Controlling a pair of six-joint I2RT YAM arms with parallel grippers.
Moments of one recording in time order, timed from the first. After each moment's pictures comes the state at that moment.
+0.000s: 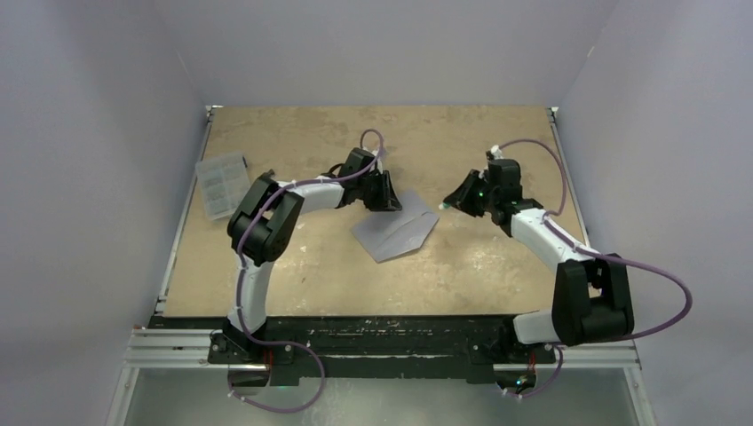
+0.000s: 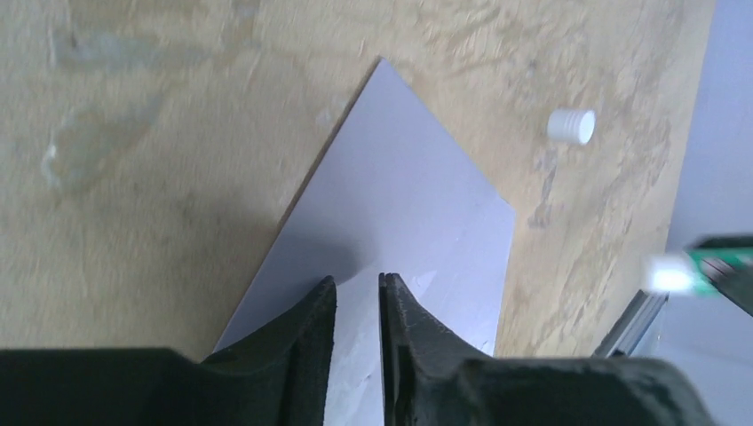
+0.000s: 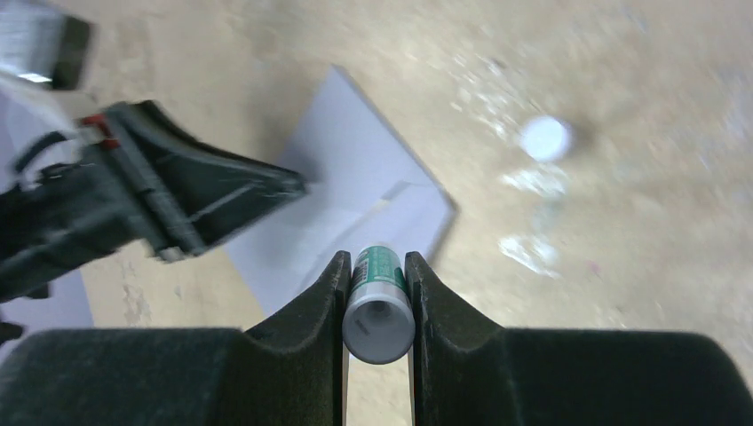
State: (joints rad) left arm -0.56 2.13 1.36 0.01 0.36 -0.67; right arm 0.21 1.38 0.84 -0.11 -0.19 0.64
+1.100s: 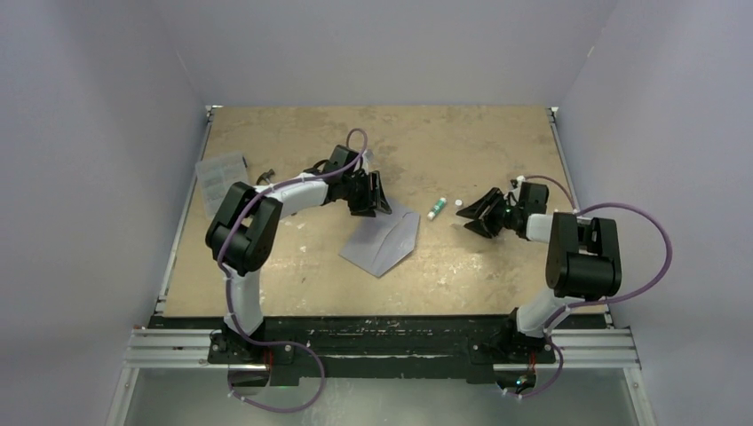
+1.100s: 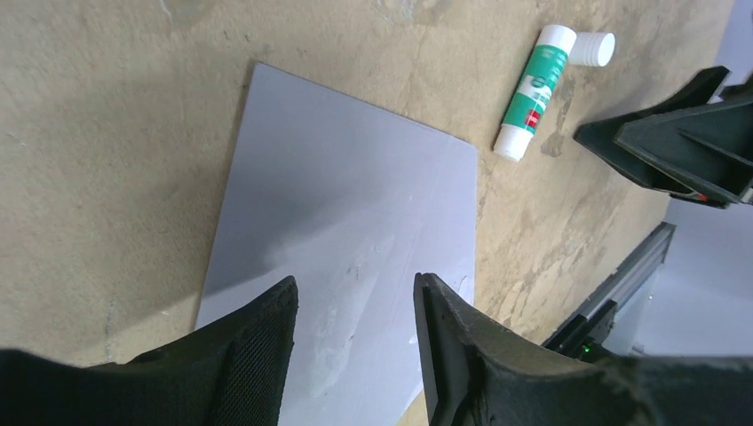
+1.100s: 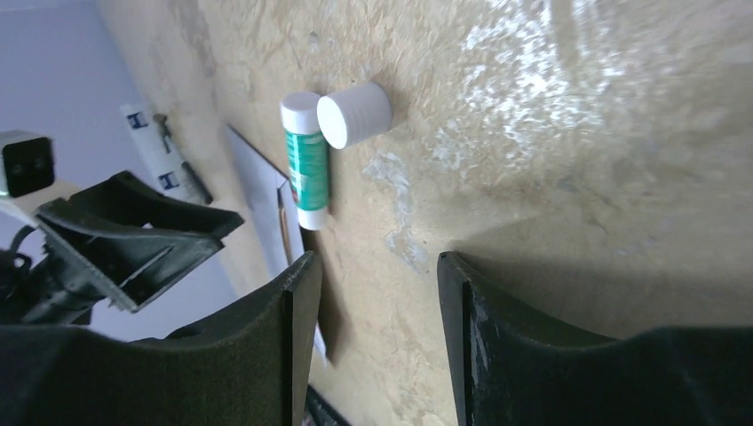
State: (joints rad) left arm -0.50 1.96 1.27 -0.21 0.43 -0.63; right arm -0.16 1.69 0.66 0.15 -0.70 0.77
